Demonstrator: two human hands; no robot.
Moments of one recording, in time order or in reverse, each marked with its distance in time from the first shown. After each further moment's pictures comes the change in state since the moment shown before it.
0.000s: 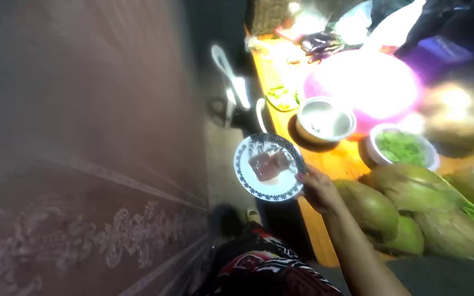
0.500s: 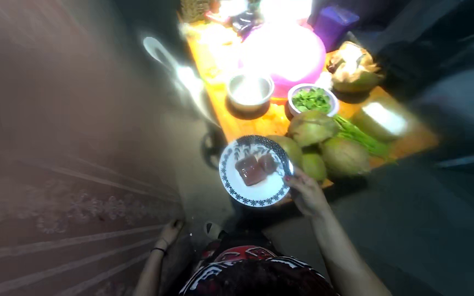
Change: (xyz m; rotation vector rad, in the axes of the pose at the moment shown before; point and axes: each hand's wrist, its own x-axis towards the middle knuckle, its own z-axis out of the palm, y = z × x) left_hand 0.015 0.055 0.076 0.297 -0.010 0.086; right_hand -0.189 0.019 -0.172 0.094 0.168 -0.086
